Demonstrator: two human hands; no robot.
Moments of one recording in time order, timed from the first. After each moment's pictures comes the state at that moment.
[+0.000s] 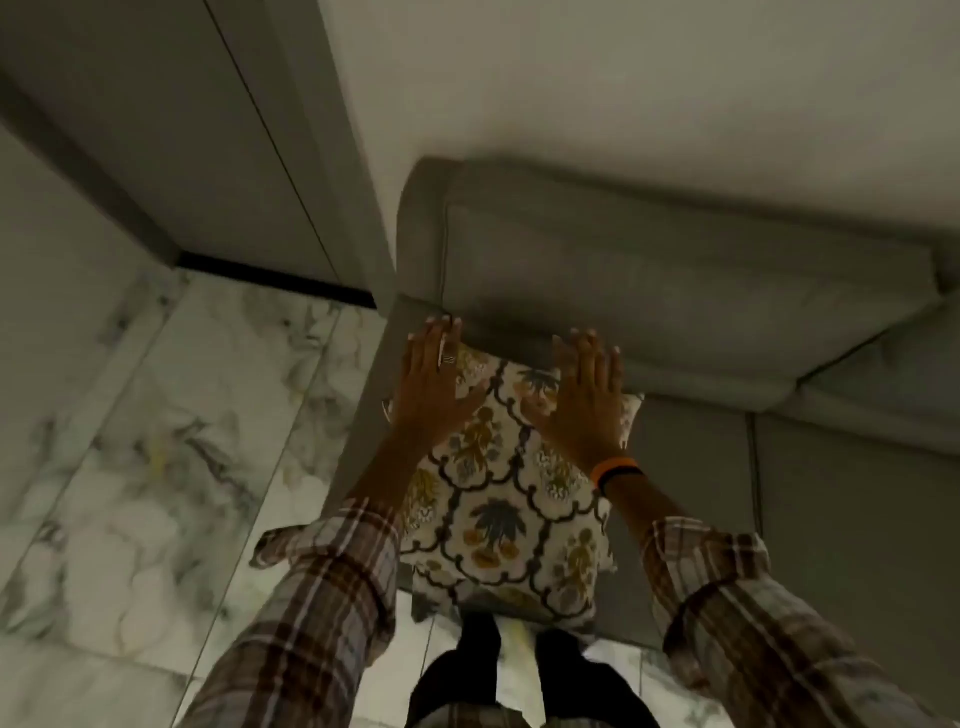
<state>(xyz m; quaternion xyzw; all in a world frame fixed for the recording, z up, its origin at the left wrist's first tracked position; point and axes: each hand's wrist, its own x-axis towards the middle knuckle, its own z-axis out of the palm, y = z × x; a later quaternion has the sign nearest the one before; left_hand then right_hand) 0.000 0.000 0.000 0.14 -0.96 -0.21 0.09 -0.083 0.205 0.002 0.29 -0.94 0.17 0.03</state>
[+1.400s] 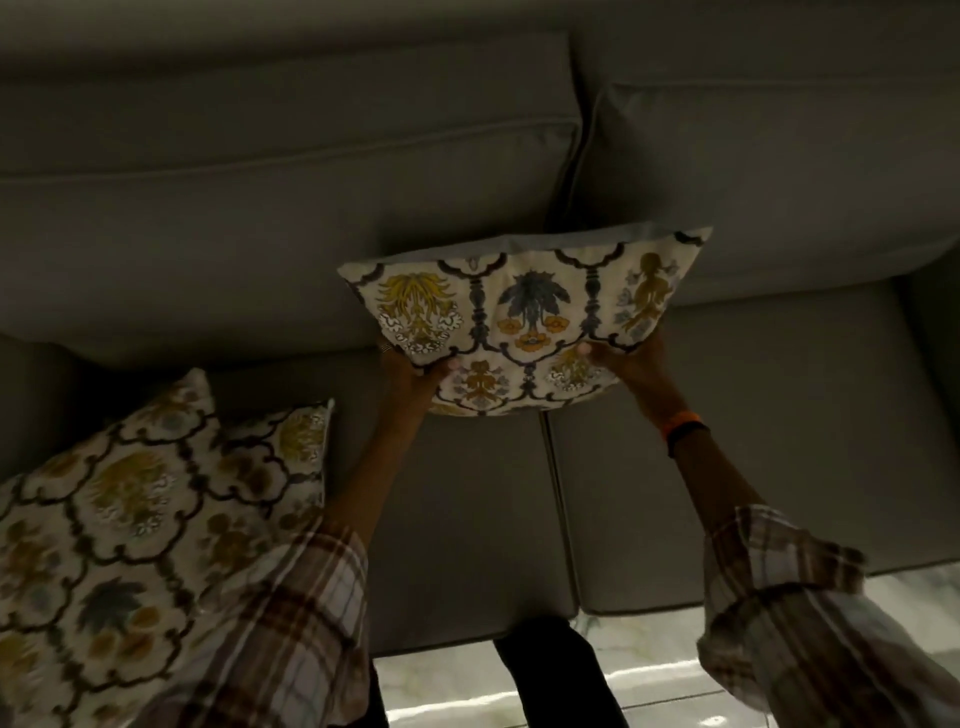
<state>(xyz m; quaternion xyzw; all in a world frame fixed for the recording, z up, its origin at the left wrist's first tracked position) -0.273 0.456 -0.165 0.21 -0.75 -0.62 -0.03 -0.342 0.750 -0.149 -0.04 -0.76 0.63 -0.14</state>
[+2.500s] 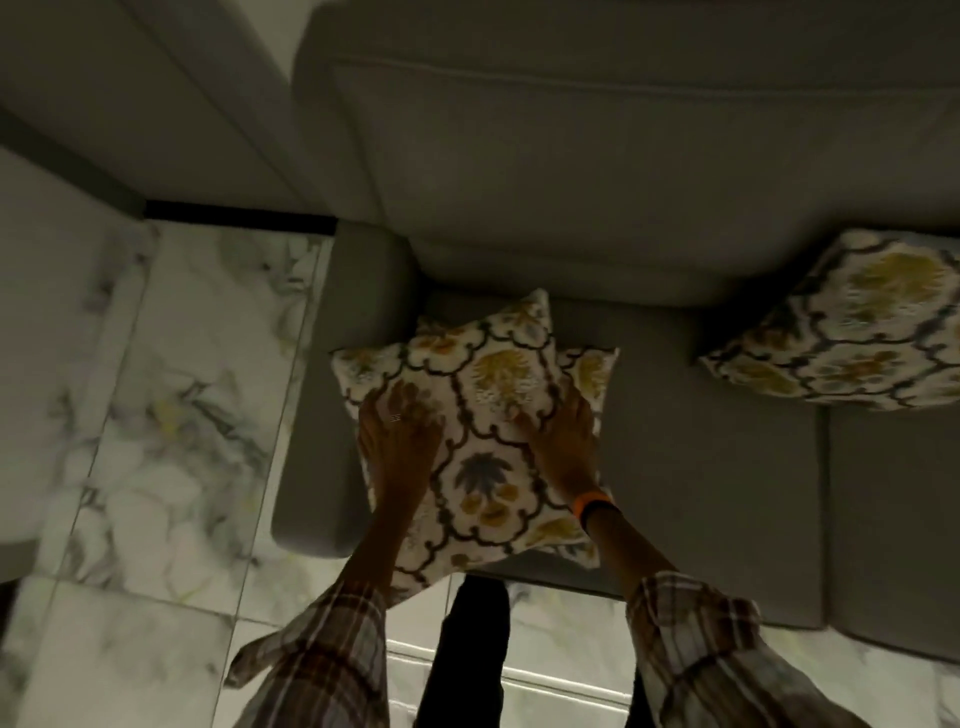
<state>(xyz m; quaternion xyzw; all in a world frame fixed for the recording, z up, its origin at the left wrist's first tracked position) 0.046 0.081 -0.171 0.45 -0.84 -0.32 -0.02 -0.059 0.269 -0.173 -0.01 -0.85 0.41 -0.33</state>
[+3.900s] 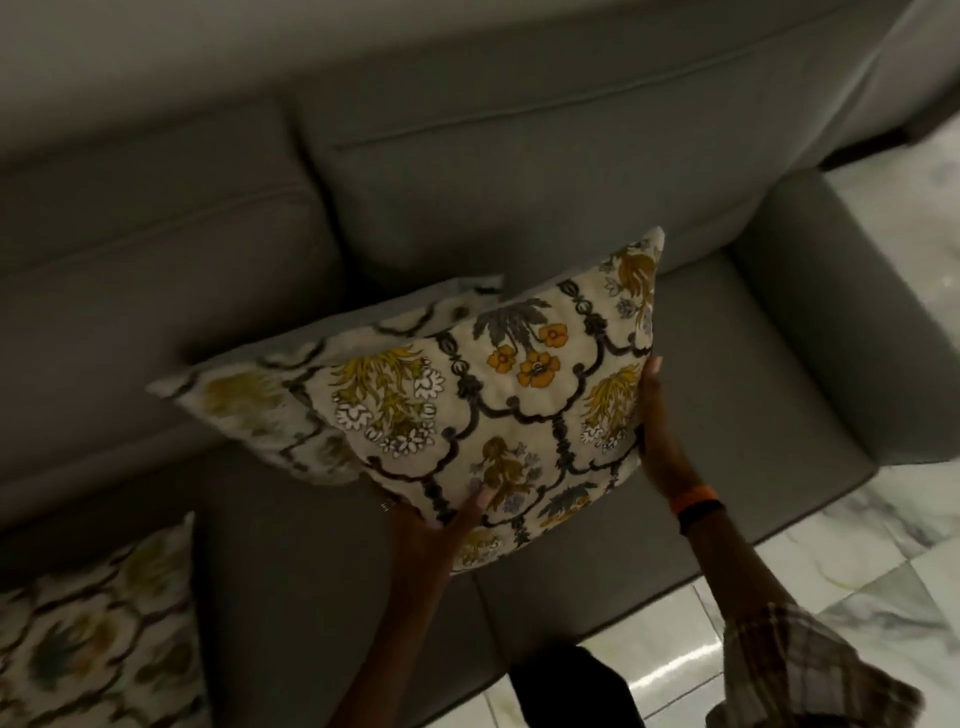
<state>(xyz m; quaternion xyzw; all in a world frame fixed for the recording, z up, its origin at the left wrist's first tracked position) -0.208 0.665 -0.123 0.14 -0.74 -0.65 -0.04 -0.282 0.928 -0.109 -0.24 -0.71 0.65 -0.09</state>
